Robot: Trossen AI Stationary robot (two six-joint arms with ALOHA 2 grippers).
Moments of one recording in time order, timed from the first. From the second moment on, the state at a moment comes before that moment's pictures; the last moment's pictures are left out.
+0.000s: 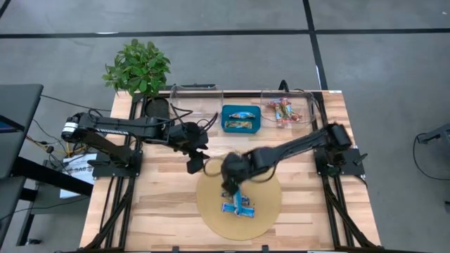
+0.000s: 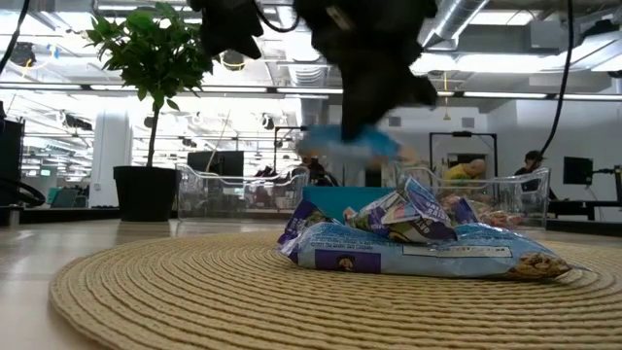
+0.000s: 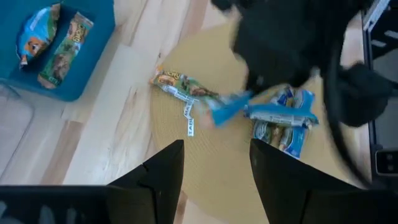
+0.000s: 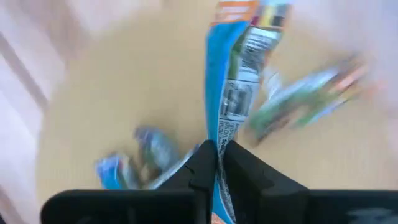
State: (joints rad) left arm -0.06 1.38 1.26 -0.72 -0.02 -0.32; right arm 0.24 1.93 1.56 -0.86 0.13 0.84
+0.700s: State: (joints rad) left arm -0.04 1.38 1.26 -0.66 -0.48 -0.40; right arm -0.26 1.73 1.56 -0.89 0.27 0.44
